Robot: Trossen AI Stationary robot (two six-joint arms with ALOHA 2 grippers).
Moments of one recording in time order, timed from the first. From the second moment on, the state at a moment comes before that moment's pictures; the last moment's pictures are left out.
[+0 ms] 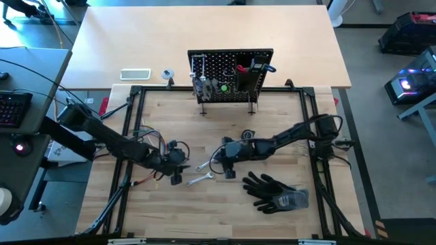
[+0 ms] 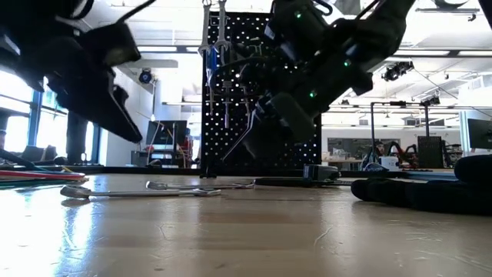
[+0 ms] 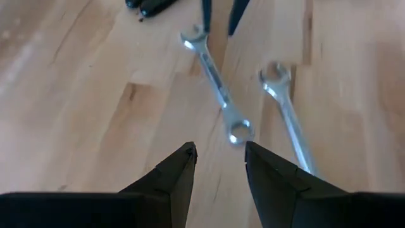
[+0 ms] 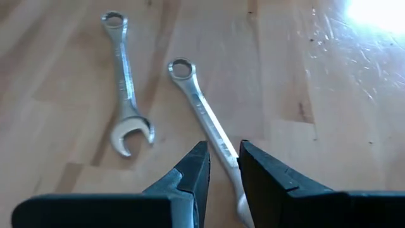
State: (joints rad) left arm -0.42 1.29 0.53 -0.12 -0.45 -0.46; right arm 0.10 1.95 0.98 0.30 0.07 -0.10
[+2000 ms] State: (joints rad) left arm -0.33 1.60 0.37 0.48 -0.37 -0.44; right arm 0.04 2.05 1.19 -0.08 -0.10 -0.29
